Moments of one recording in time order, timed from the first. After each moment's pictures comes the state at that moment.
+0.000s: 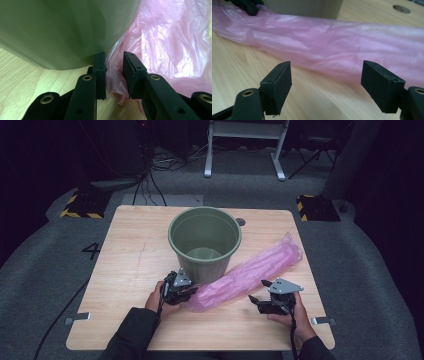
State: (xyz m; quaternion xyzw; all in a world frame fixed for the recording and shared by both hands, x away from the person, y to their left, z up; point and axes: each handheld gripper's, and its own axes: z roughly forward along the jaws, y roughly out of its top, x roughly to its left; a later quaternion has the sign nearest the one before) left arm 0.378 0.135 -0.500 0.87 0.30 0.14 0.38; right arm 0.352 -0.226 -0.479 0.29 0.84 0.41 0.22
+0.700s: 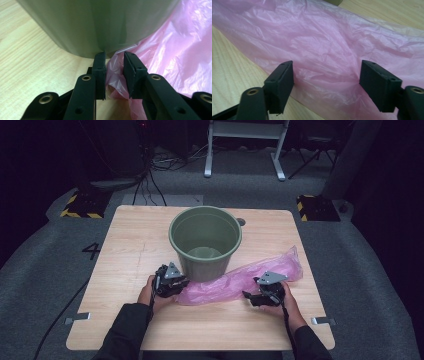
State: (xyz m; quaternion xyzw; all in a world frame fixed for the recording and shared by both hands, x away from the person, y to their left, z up) left arm 0.401 0.160 -0.500 0.86 0.32 0.15 0.37; right arm 0.387 -0.210 -0.502 0.30 0.86 0.38 0.18
